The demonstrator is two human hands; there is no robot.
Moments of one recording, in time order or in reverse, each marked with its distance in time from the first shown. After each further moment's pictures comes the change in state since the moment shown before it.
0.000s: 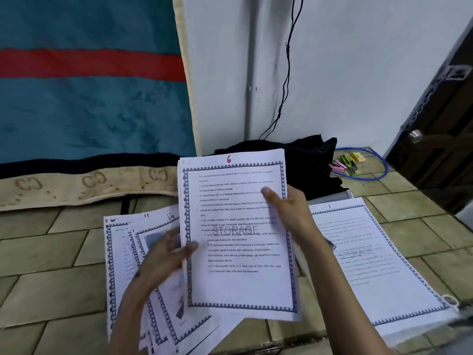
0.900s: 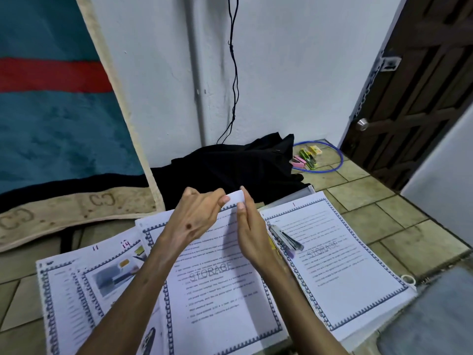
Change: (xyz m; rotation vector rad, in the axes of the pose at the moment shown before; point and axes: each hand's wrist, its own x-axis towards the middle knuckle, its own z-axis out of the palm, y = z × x) left_hand 0.111 0.091 0.097 1.032 0.013 0.945; right_hand -0.007 0.031 0.004 -0.199 0.159 -0.048
